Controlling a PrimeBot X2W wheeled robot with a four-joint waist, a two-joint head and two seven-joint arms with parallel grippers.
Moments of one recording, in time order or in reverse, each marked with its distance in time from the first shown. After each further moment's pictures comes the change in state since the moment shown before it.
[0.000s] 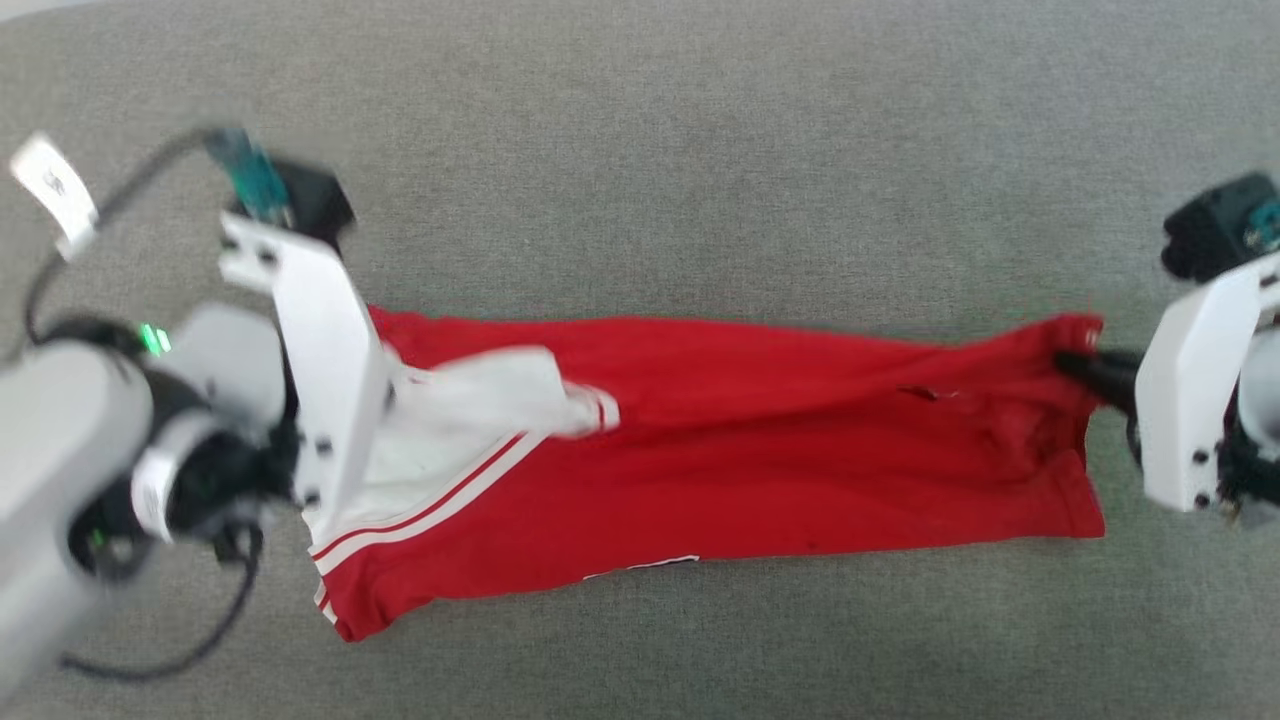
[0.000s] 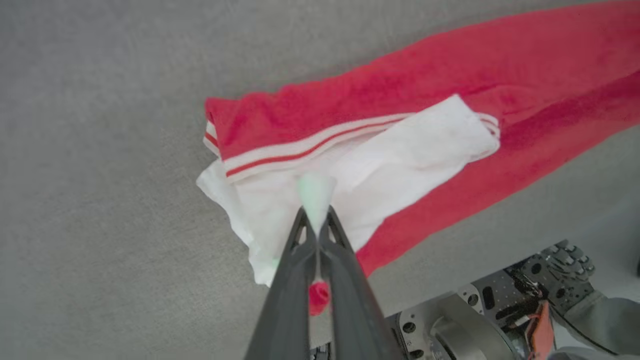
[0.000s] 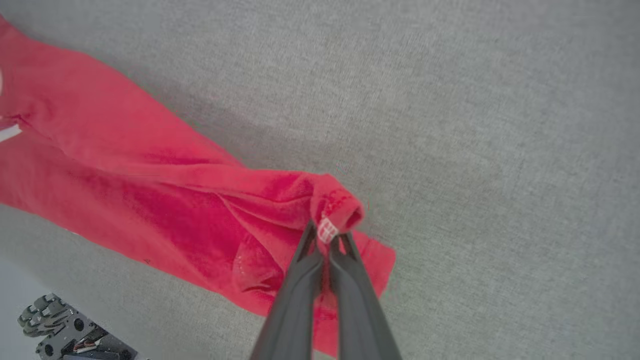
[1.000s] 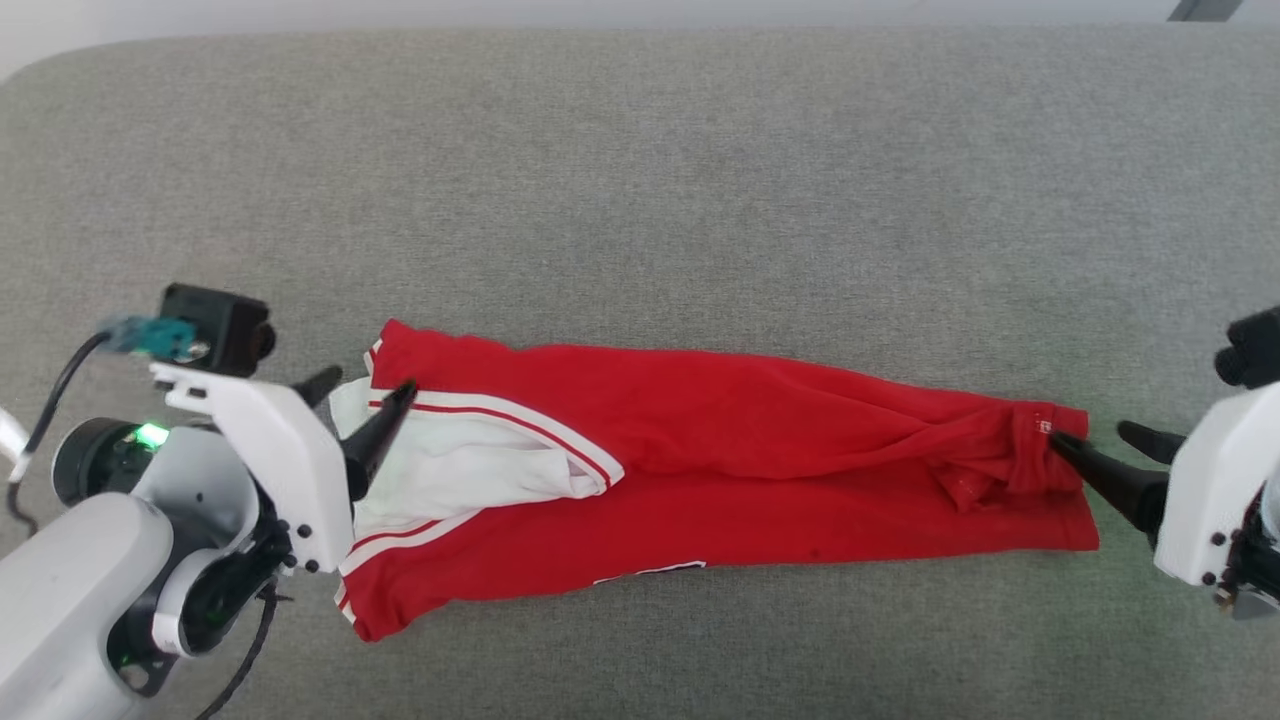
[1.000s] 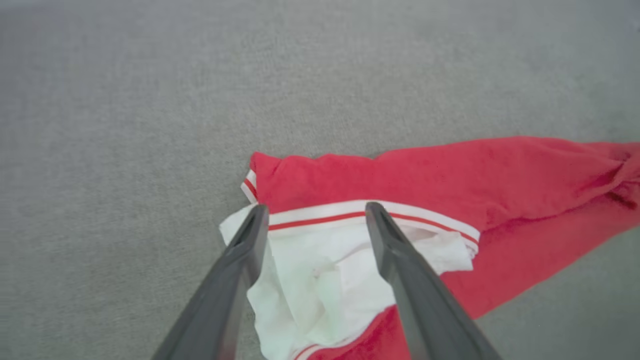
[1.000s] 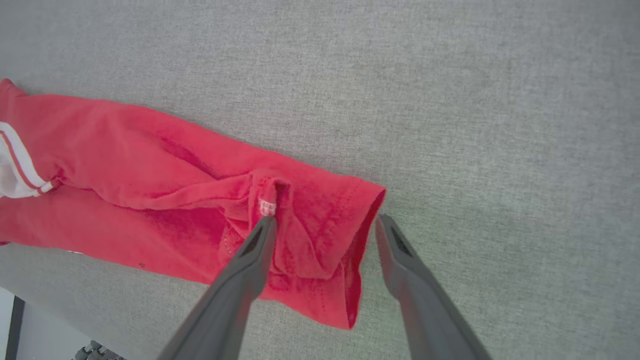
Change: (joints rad) left arm 0.350 -0.035 0.117 0.107 0.034 -0.099 -0.662; right arm 0.215 0.089 -0.151 0.056 0.003 0.000 -0.188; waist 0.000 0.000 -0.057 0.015
